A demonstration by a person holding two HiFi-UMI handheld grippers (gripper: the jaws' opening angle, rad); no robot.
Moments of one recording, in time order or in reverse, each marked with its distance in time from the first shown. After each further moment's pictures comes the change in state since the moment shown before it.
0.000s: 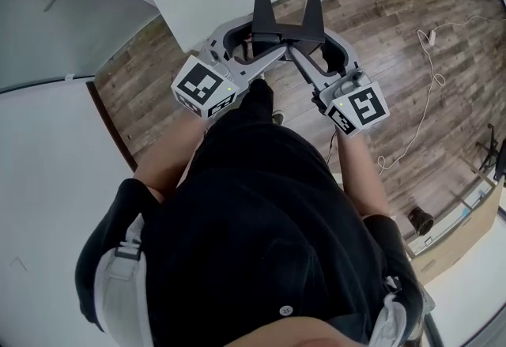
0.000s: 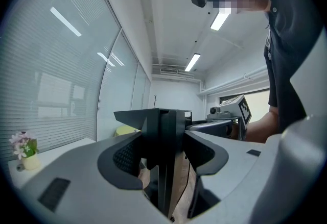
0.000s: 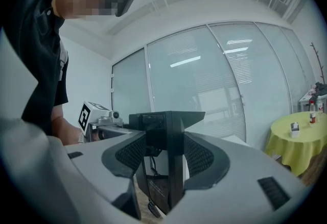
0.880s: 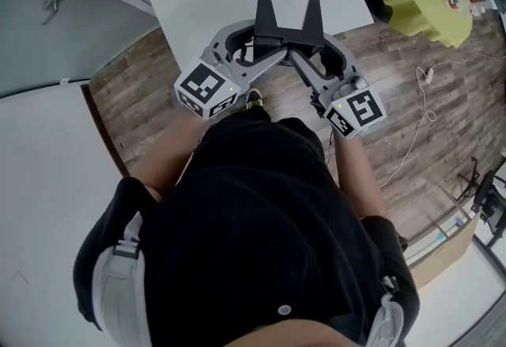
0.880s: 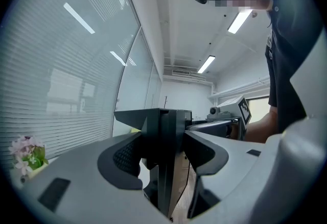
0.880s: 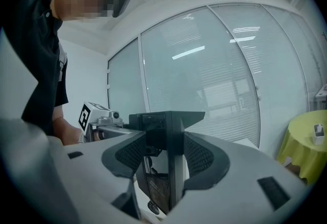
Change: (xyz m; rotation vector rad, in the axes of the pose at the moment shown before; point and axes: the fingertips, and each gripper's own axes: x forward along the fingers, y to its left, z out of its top) left arm 0.033 0.195 0.011 -0.065 -0.018 0.078; right arm 0.175 -0.098 0.017 0.007 0.062 0.079
